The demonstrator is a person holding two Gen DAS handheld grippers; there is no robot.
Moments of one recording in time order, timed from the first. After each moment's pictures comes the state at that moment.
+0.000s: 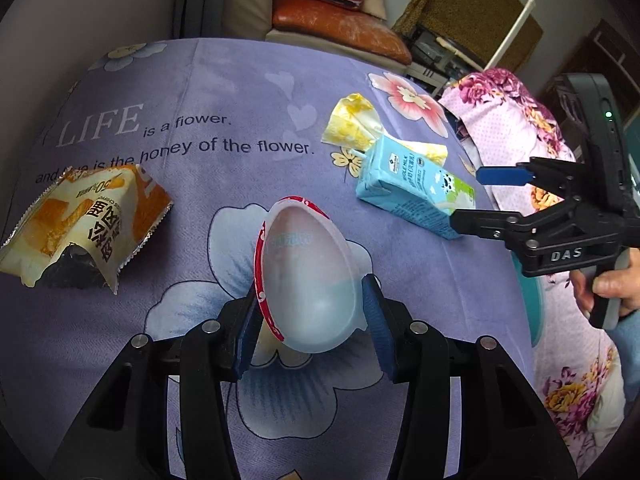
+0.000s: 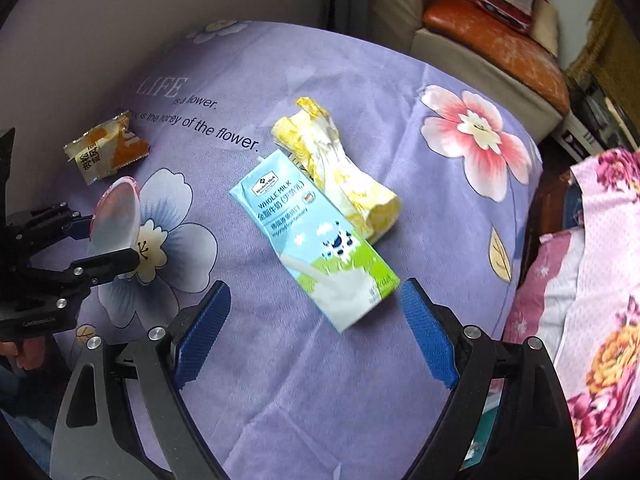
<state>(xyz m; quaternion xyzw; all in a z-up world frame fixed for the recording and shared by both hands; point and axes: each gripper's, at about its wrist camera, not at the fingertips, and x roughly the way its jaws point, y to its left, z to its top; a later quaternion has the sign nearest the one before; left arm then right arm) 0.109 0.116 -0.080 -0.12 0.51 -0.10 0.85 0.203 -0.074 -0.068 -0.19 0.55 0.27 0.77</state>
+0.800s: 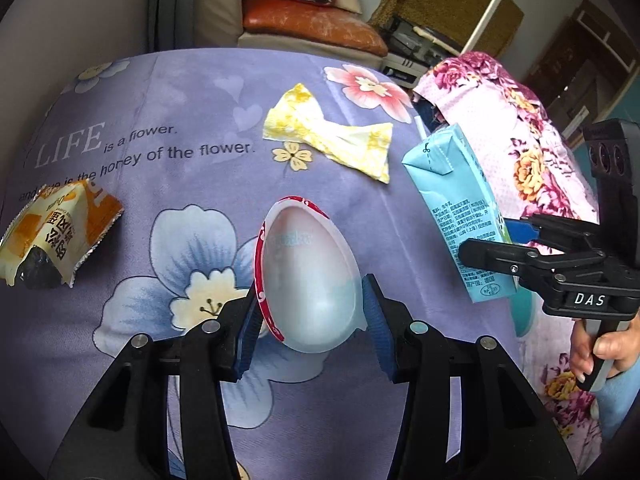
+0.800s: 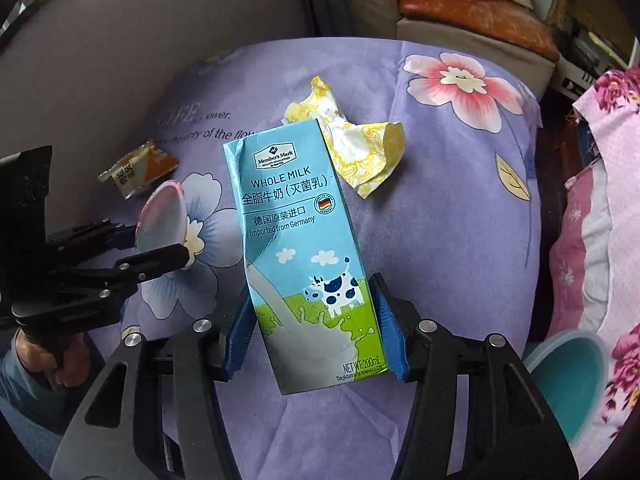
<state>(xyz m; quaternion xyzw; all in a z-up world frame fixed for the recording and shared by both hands) 0.099 0.060 -0.063 -0.09 0.50 -0.13 0.85 0.144 -0.128 -0.055 -0.03 0.54 0.27 0.80</state>
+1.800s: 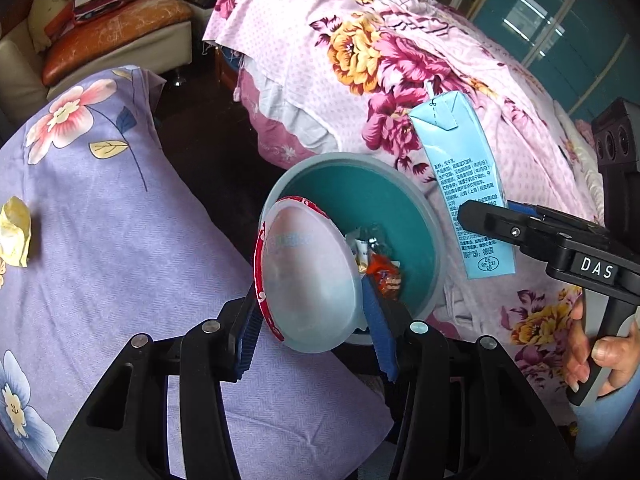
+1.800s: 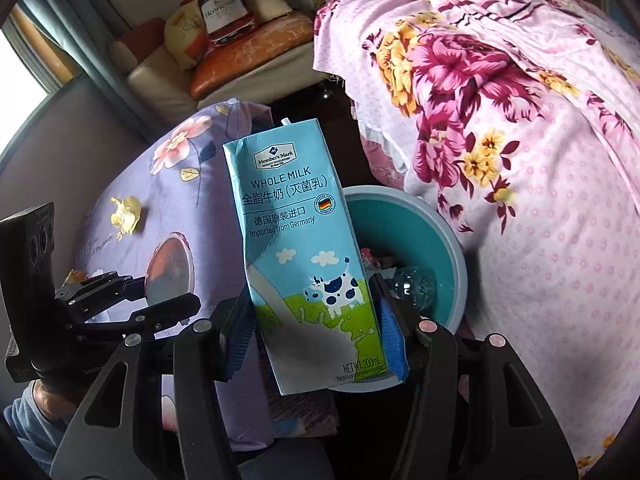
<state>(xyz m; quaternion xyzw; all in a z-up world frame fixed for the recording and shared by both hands) 0.095 -0.253 -0.072 0.08 0.53 -0.33 0.78 0.039 -0.444 -0.056 0.19 0.48 0.02 0.85</state>
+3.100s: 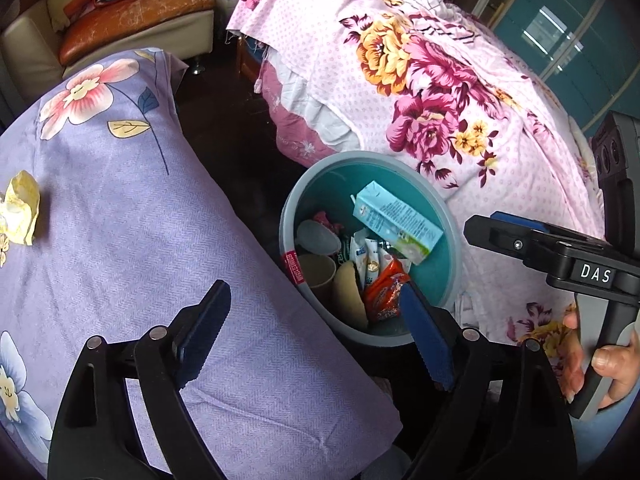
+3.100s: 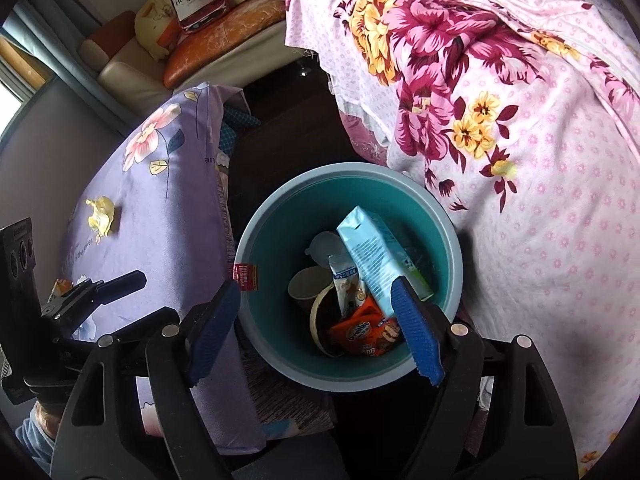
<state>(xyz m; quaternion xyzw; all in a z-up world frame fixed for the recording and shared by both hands) 0.102 -0.230 -0.075 0.05 0.54 -0.30 0.79 0.053 -0.446 -0.074 0.20 0.53 -0.01 0.83</state>
